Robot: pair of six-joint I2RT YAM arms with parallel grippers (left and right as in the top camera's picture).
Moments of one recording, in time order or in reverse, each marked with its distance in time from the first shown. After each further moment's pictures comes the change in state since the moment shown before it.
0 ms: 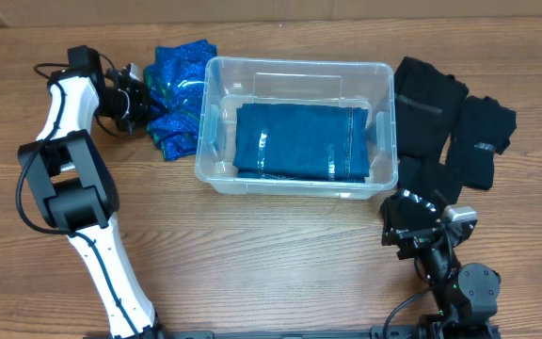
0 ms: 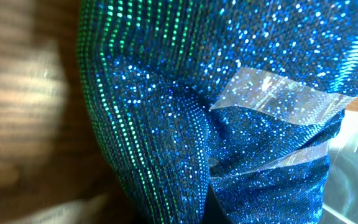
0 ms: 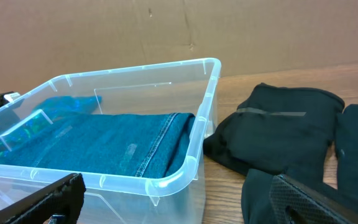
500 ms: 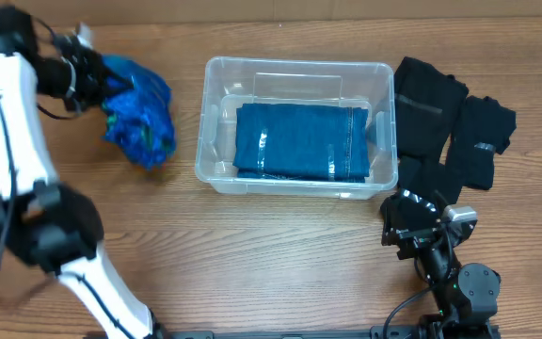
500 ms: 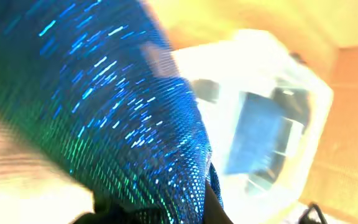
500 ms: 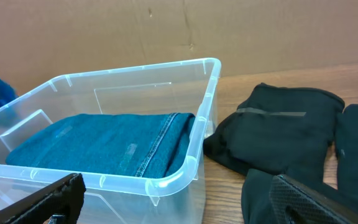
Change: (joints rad) left arm 0.075 -0.310 0.312 -0.583 0.090 0.124; right arm 0.000 0.000 0.000 0.000 0.000 0.000
